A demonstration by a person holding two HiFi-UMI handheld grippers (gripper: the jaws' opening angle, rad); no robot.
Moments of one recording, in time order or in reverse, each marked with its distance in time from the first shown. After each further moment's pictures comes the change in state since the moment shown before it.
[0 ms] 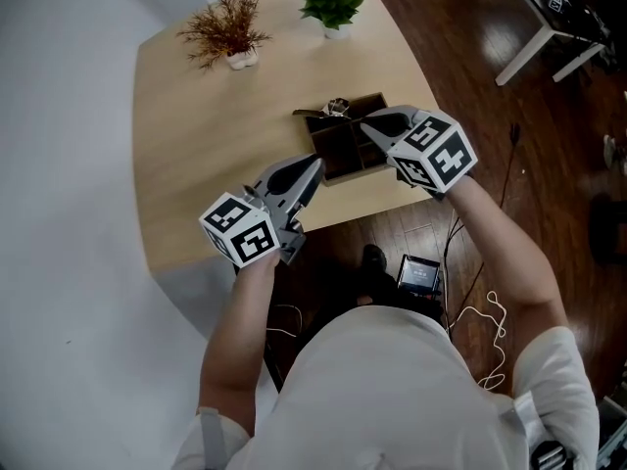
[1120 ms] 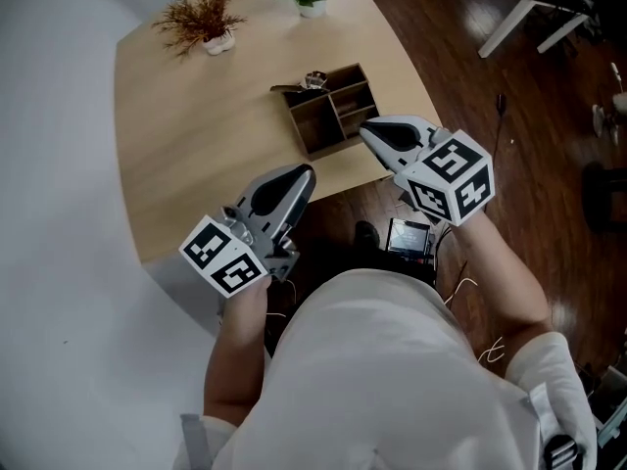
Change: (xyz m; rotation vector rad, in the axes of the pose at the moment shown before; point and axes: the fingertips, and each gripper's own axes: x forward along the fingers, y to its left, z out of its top) left arm -0.037 -0.076 -0.002 -0.008 -0.047 -0.064; right arm -0.074 0.057 -0.010 0.161 -0.155 -0.054
